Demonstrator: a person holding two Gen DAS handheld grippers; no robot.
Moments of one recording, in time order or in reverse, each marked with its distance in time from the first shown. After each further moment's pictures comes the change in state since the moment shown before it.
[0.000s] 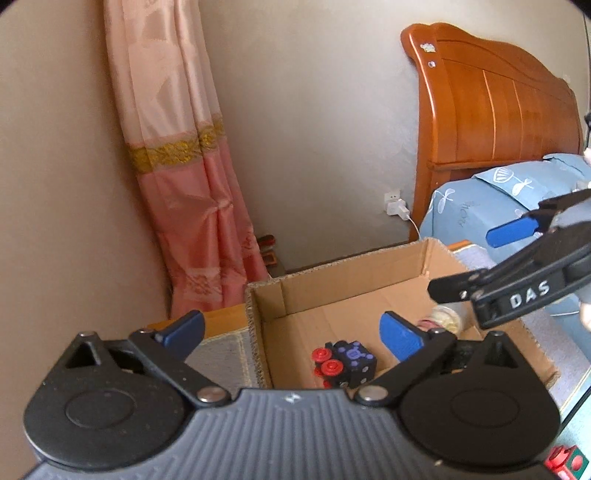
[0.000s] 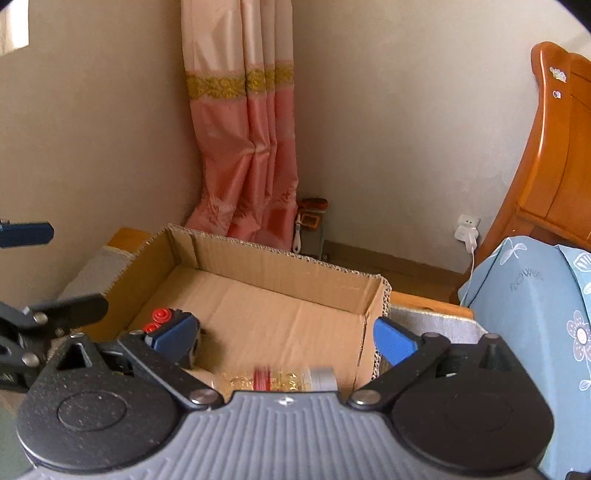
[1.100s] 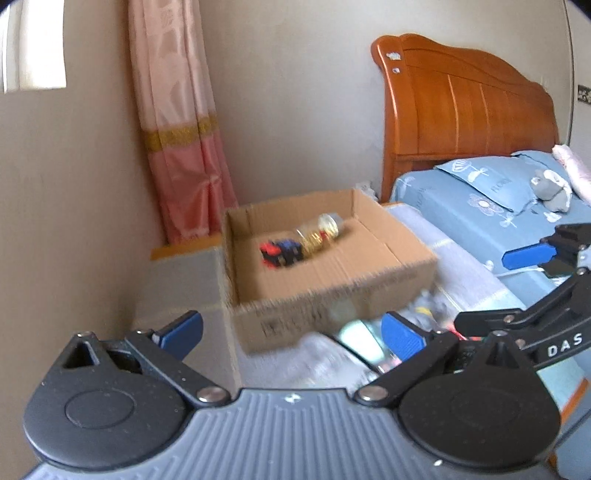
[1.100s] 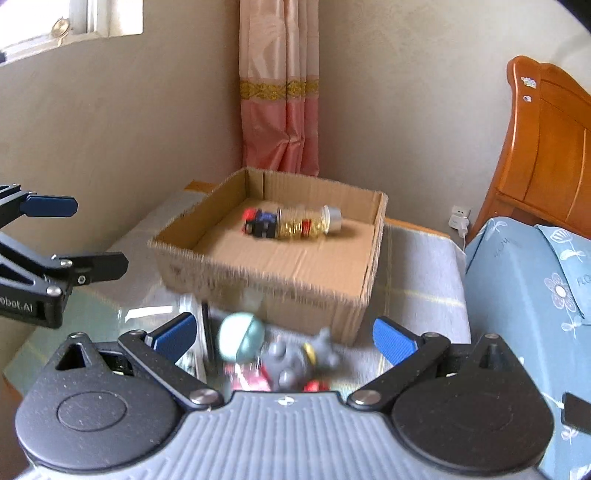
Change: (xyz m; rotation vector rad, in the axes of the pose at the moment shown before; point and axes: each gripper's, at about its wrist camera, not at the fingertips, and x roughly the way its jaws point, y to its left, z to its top) left arm -0.157 -0.052 -0.117 -0.032 -0.011 -0.049; right arm -0.163 0.052 -0.159 -0.039 -0.061 0.016
